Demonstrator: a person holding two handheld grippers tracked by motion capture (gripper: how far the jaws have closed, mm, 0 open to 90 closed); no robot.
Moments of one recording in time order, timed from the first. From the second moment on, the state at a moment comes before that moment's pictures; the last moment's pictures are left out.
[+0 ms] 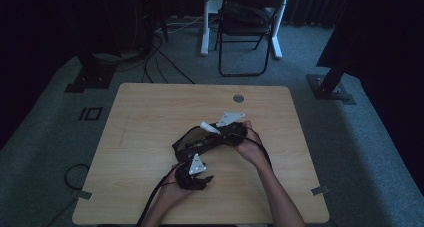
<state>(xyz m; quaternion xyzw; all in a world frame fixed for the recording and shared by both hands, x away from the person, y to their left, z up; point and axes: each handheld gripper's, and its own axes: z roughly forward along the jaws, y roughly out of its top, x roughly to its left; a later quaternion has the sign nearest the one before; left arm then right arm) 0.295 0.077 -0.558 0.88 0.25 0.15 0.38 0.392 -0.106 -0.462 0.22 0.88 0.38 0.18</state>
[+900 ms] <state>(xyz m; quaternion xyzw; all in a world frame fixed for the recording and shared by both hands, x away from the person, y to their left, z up) 0.295 0.077 -0.557 0.88 0.25 0.15 0.38 0.405 -0.087 -0.458 0.19 0.88 0.39 0.17</state>
